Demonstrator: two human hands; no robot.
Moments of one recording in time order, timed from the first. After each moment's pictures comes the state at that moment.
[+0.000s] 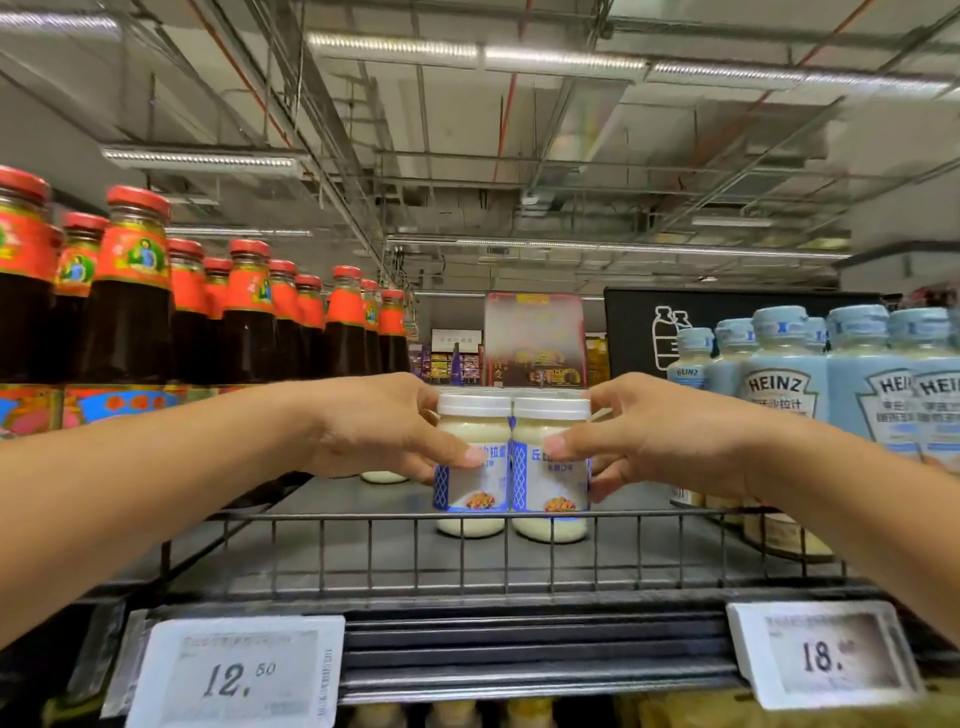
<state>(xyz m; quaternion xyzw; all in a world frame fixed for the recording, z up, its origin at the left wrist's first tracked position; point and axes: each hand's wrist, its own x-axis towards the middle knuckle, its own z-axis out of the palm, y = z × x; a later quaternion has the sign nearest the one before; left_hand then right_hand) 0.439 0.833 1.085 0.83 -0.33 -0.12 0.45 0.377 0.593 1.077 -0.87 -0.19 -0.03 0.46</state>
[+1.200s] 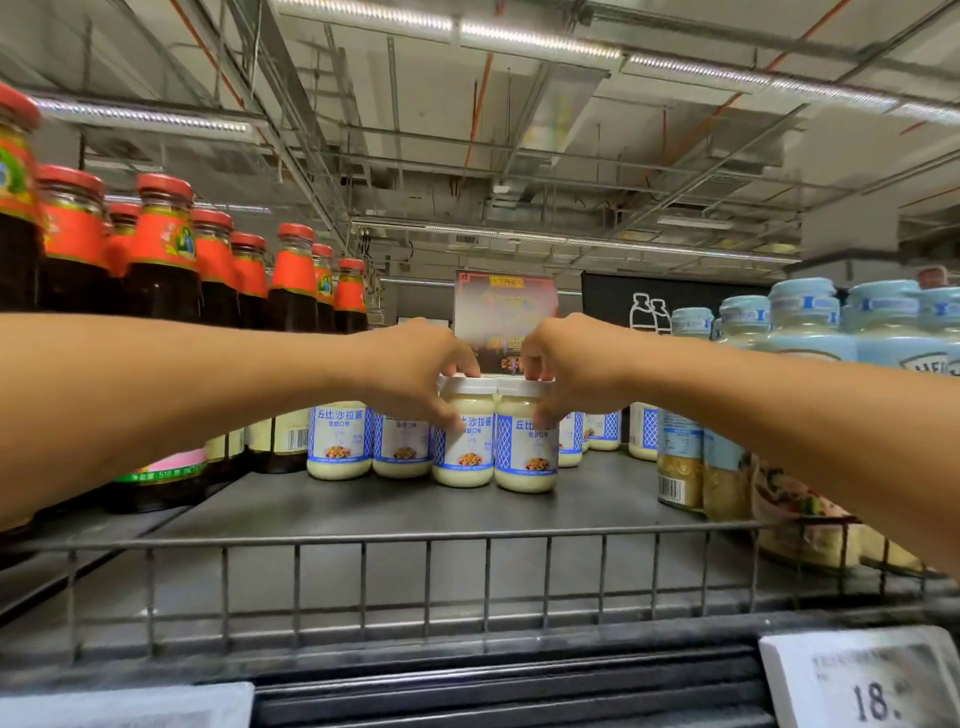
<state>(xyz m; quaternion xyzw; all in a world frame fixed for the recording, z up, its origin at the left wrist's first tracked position) 0.538 0.785 1.110 0.89 -0.38 0.25 -0.01 0.462 0.598 1.118 -0.97 -0.08 -0.22 -0.06</state>
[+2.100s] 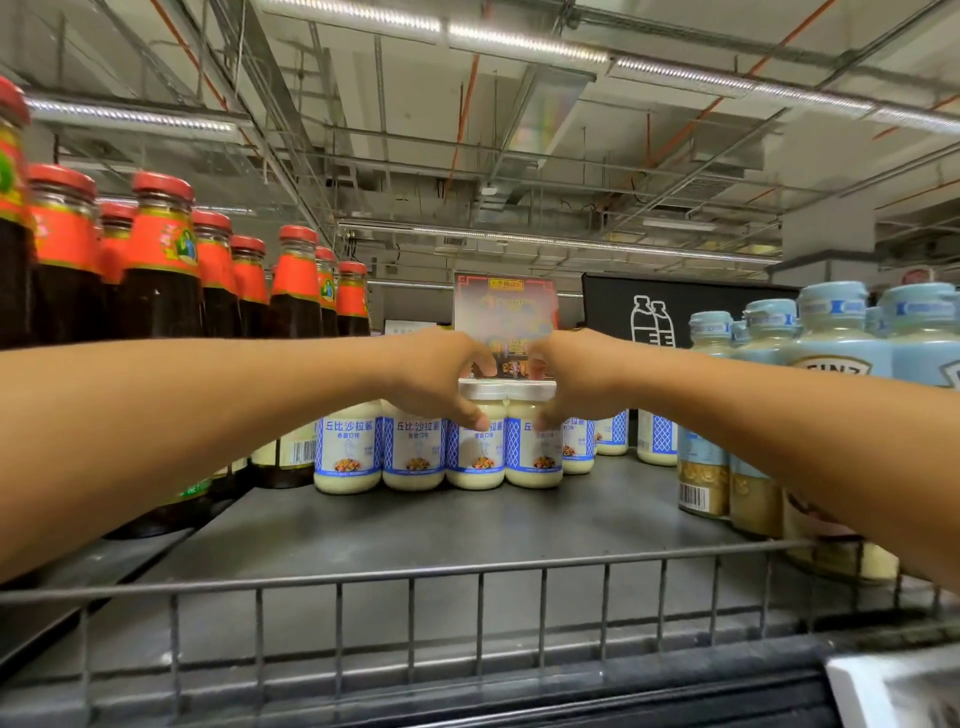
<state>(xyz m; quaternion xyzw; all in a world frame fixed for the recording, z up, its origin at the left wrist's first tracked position) 0.558 0.779 1.117 0.89 -0.40 0.21 0.01 0.484 0.607 1.115 -0.98 -0.02 -0.20 -0.07</state>
